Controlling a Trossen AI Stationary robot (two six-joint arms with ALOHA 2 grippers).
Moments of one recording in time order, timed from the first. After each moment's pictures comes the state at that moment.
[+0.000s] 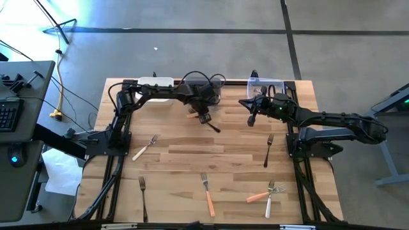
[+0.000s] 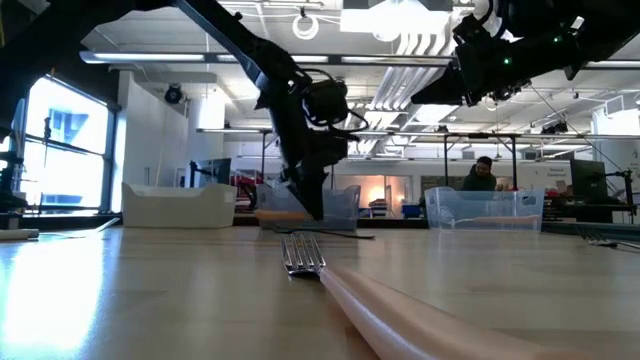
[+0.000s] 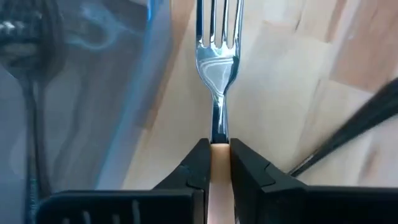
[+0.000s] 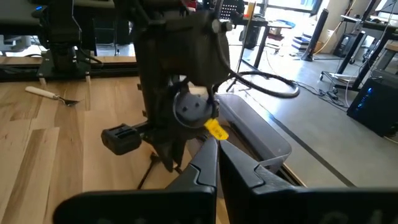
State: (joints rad) left arm 0.40 2.11 1.53 -0.62 0.01 0.08; right arm -0.37 0.94 0.44 0.32 0.07 -0.14
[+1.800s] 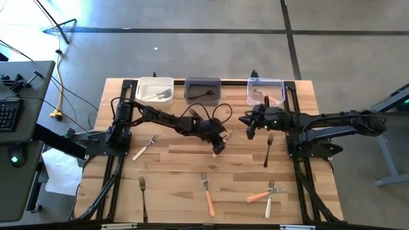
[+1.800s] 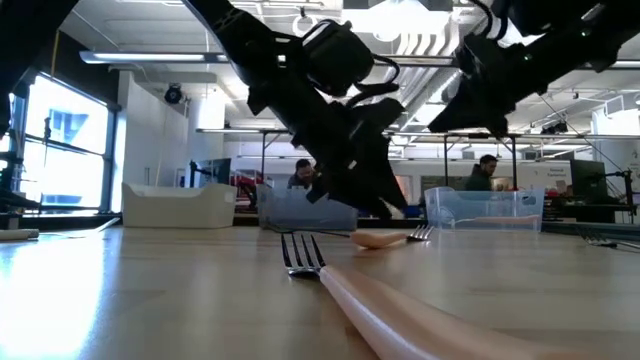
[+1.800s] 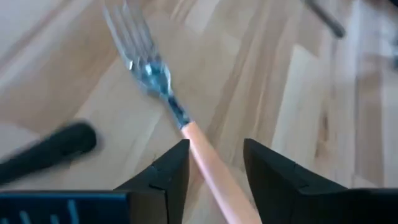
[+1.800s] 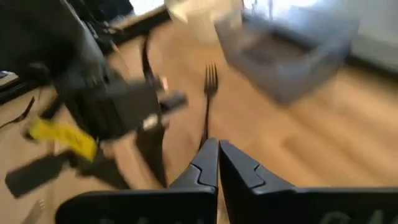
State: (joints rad) left arm 0.05 2.07 1.29 -0.01 0.06 -0.46; right arm -0.12 0.94 0.44 0.04 0.22 0.40
